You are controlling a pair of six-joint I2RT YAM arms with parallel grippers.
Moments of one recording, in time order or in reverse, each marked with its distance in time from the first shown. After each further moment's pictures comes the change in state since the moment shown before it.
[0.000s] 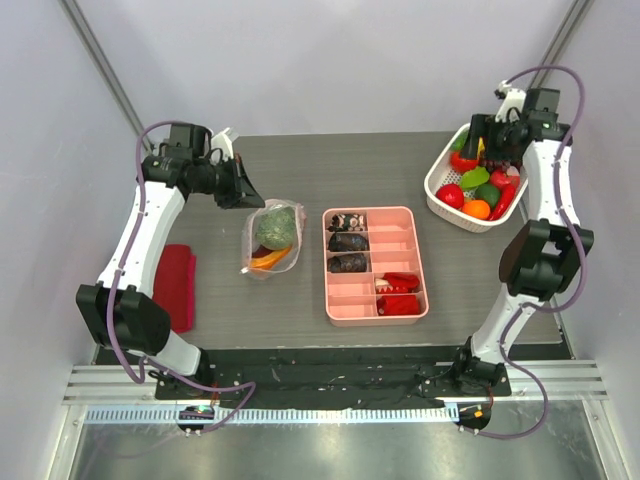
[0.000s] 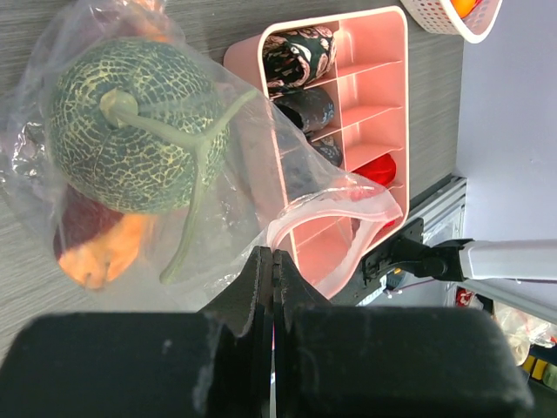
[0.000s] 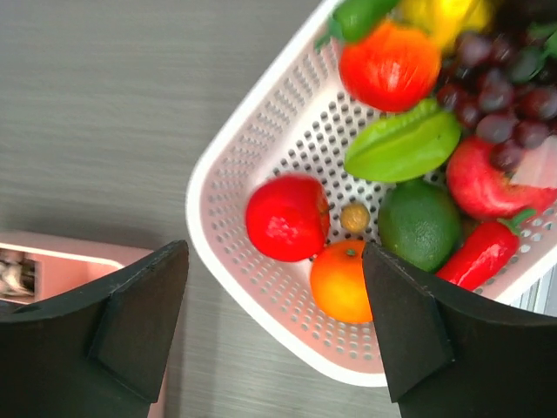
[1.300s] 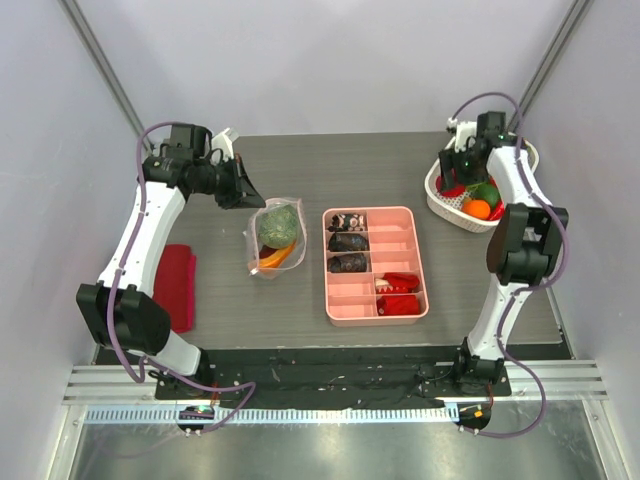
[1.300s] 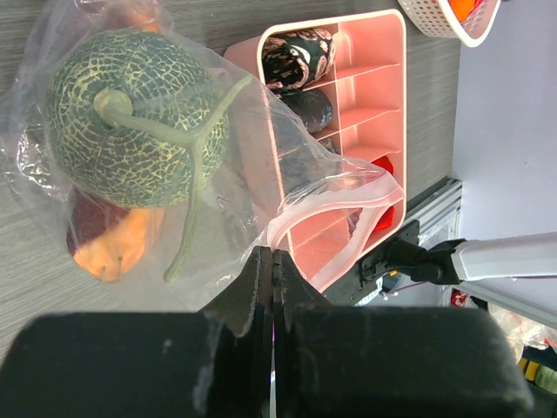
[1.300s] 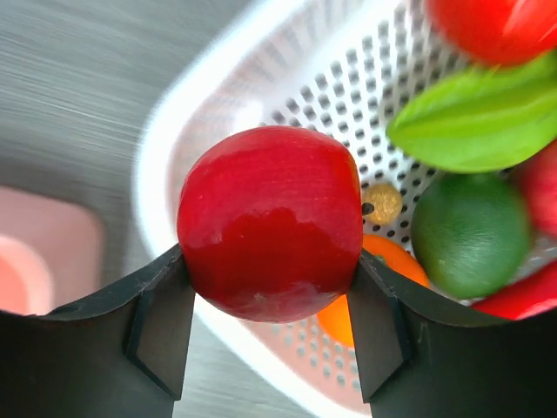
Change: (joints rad) left arm 0.000 0.000 -0.010 0.013 0.002 -0.014; right arm 0.132 0.147 -0.146 0.008 0.201 -0.209
